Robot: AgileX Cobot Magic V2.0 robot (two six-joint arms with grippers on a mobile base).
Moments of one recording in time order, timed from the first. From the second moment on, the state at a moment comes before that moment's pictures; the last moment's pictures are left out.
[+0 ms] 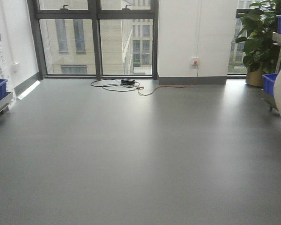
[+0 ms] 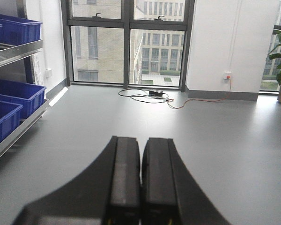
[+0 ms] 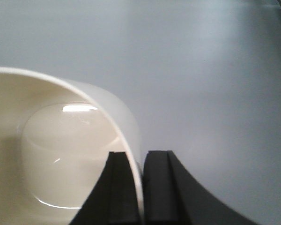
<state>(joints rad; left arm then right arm) -0.02 -0.01 0.01 -0.08 0.06 0.04 0.04 0.57 -0.54 0.00 0.61 0.05</state>
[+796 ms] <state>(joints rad) -0.02 -0.01 0.01 -0.08 0.06 0.04 0.04 0.57 -0.54 0.00 0.61 0.05</state>
